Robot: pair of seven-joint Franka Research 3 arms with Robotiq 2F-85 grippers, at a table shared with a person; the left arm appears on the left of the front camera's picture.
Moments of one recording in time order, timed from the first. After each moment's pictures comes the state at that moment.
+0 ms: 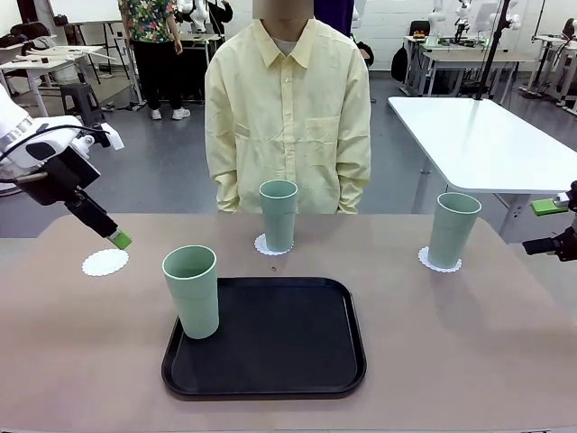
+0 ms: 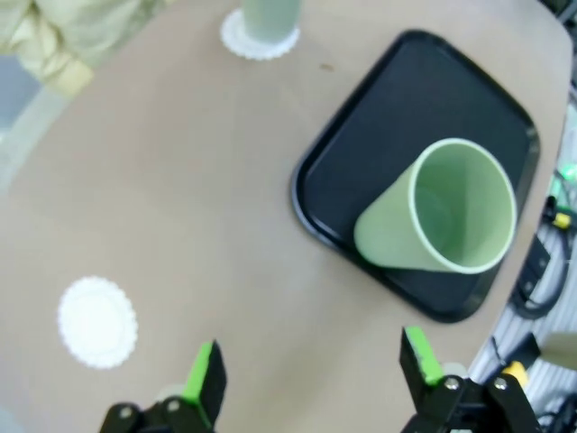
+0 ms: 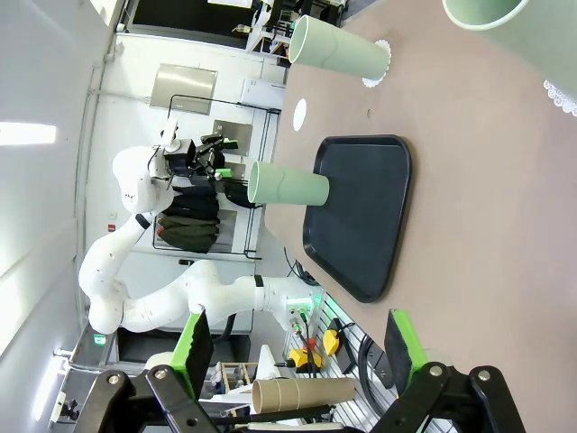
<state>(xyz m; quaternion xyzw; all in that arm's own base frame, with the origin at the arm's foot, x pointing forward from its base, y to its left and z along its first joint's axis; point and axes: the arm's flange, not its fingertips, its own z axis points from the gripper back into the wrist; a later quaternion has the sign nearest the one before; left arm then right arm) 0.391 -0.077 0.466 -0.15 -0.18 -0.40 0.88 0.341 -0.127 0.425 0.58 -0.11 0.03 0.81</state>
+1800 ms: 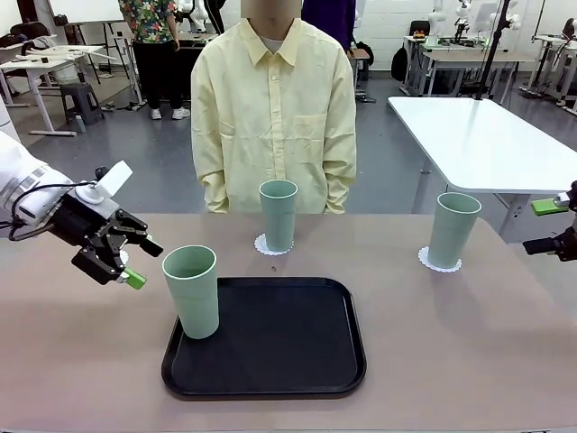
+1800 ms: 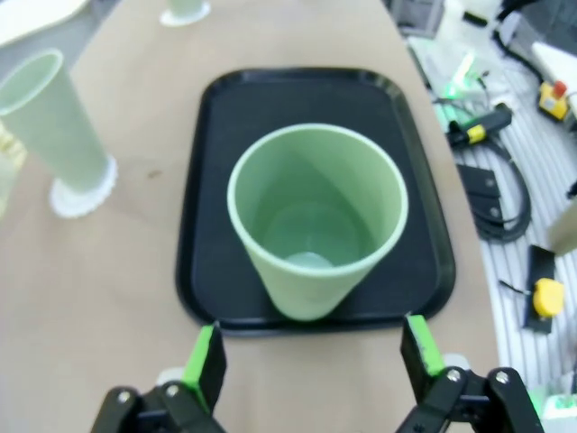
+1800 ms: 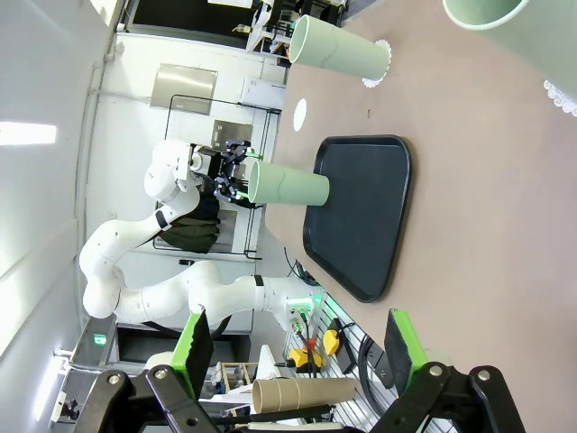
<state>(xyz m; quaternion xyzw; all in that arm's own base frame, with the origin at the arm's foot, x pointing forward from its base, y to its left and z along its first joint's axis) 0.396 -0.085 0.385 -0.30 -0.26 -0.65 0.65 0.341 -0.127 0.425 0.58 -0.11 0.03 0.81</state>
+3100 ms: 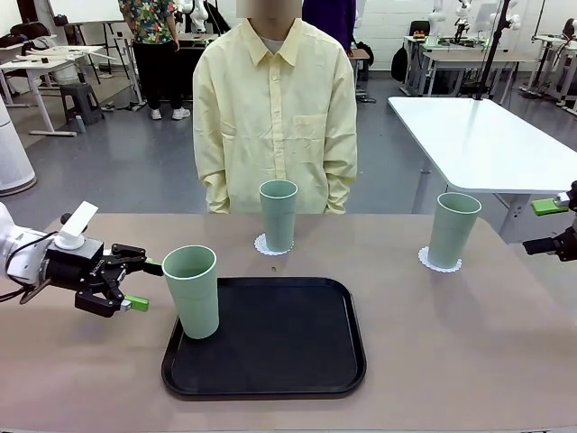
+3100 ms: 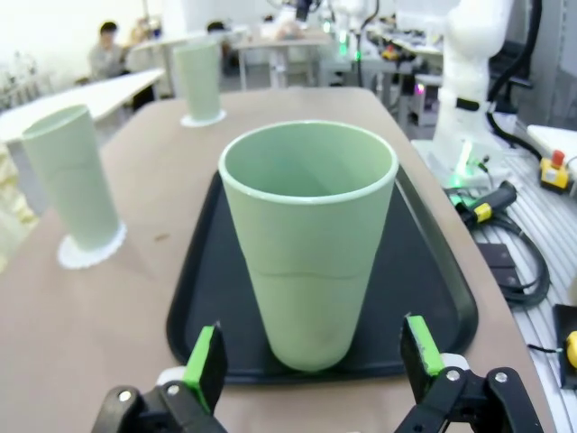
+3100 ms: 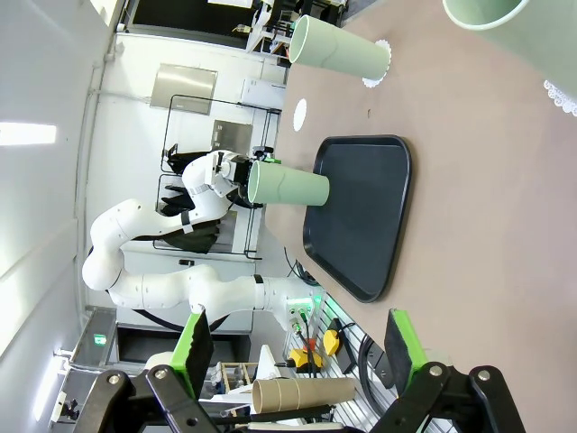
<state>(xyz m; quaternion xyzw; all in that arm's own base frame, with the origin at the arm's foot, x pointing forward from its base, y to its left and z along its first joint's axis) 0.387 -0.055 0.286 -0.41 -0.41 -0.58 0.57 0.341 -0.127 0.425 0.58 -0.11 0.03 0.81</state>
